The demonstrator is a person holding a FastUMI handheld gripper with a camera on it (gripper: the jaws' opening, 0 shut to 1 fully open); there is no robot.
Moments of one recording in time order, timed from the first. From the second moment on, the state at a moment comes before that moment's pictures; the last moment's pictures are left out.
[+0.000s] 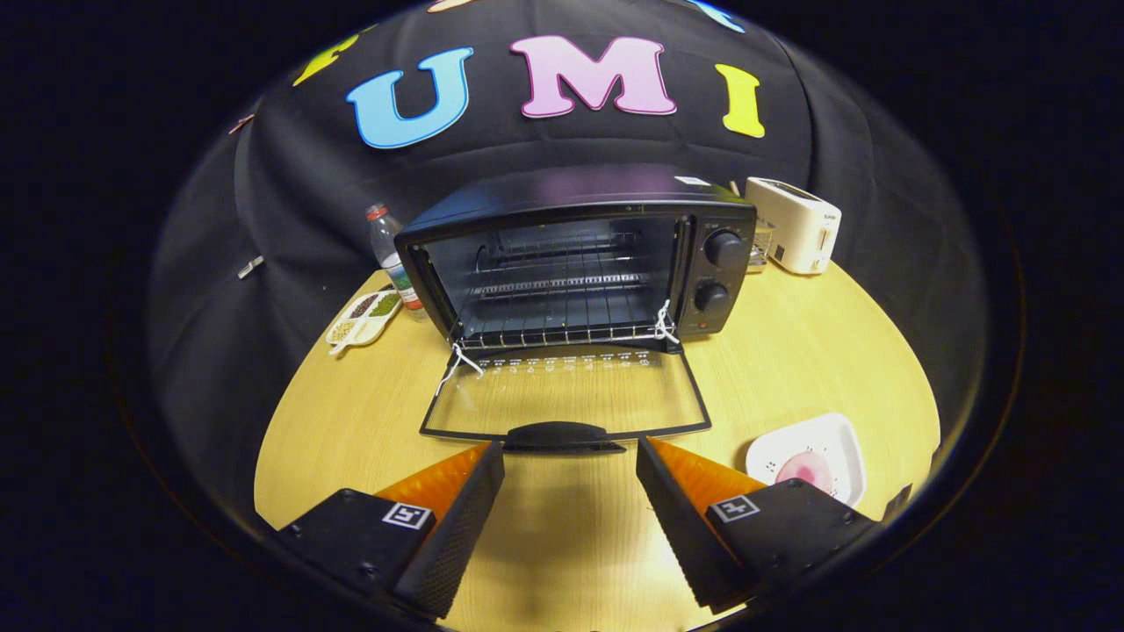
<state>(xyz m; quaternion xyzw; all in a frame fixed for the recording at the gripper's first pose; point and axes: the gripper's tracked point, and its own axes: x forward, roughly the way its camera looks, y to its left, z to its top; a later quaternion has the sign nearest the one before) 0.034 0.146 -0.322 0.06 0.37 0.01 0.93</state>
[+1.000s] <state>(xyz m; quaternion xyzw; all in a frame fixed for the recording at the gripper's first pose) -0.018 -0.153 -0.367 0.05 0.48 -0.03 0.87</state>
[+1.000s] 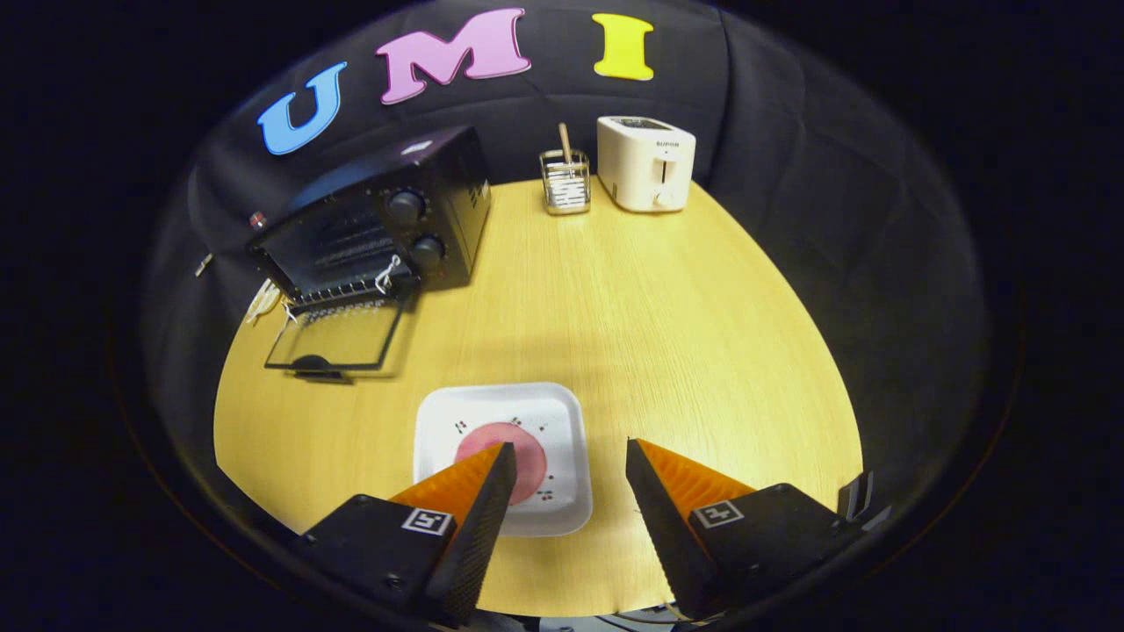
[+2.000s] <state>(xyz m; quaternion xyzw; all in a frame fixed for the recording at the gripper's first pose) -0.010 -0.155 -0.434 -0.01 0.60 0.00 0.80</state>
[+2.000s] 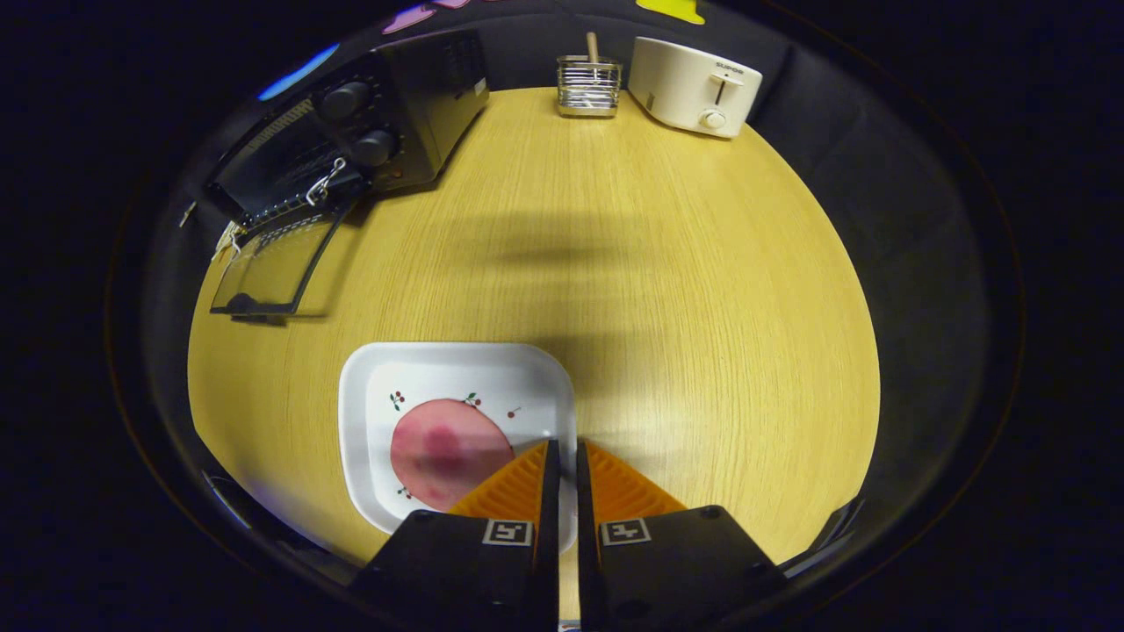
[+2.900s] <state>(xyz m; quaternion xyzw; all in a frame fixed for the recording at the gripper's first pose) -0.022 -0.127 -0.432 0.44 0.57 -0.01 0.69</state>
